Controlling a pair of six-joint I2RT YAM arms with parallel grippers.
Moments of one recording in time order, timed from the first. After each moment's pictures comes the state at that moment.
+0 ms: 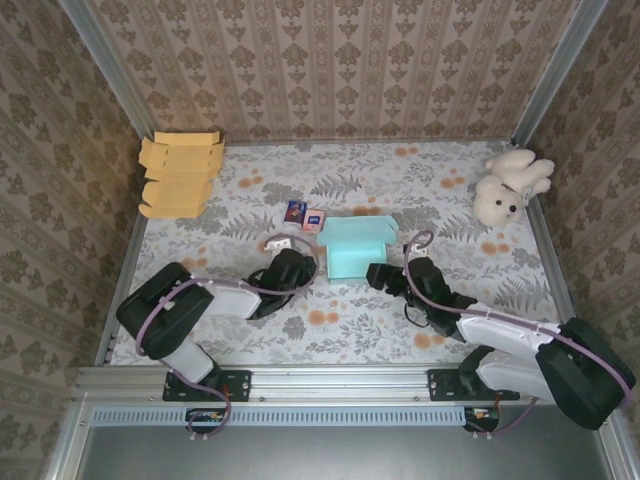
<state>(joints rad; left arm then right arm) -0.82 1.50 0.47 0.36 -0.28 -0.81 0.62 1.05 0.29 0.22 0.13 0.73</state>
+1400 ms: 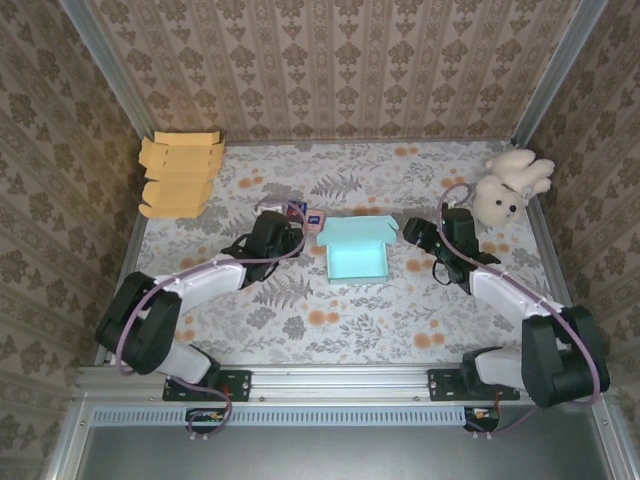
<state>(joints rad) -0.64 1.51 0.76 0.02 -0.15 -0.58 0.17 1.30 0.60 0.05 -0.05 0.57</state>
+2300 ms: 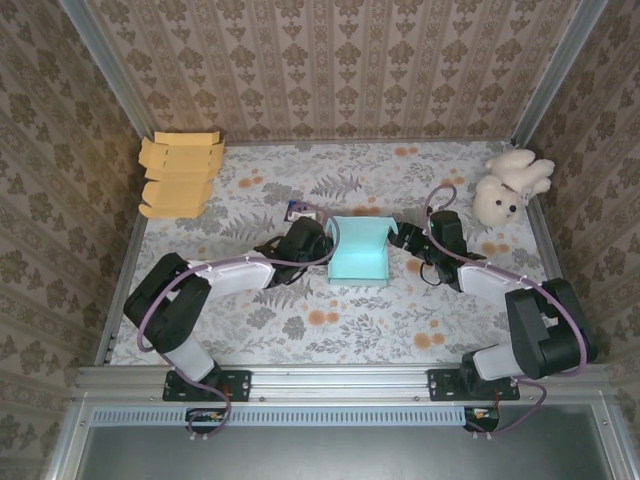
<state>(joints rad) -0.82 1.64 0.85 0.03 -0.19 -0.64 0.22 1.39 0.55 0.21 -0.17 0.63</state>
